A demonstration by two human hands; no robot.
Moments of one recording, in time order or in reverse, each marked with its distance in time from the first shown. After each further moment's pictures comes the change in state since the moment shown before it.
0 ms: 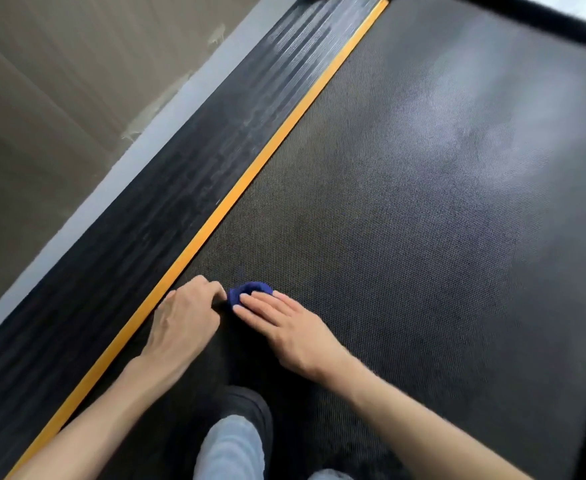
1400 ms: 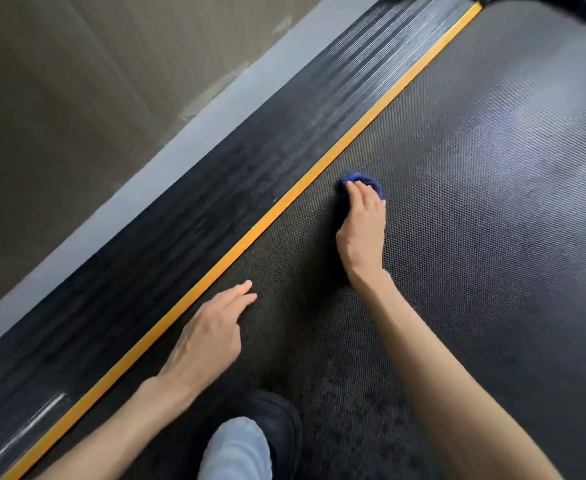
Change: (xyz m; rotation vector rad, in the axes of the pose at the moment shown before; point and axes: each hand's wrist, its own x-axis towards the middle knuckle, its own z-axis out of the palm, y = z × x) left_hand -0.027 -0.039 0.014 -0.176 0.030 0.129; right_hand 0.124 0.085 -0.038 0.115 0.351 0.695
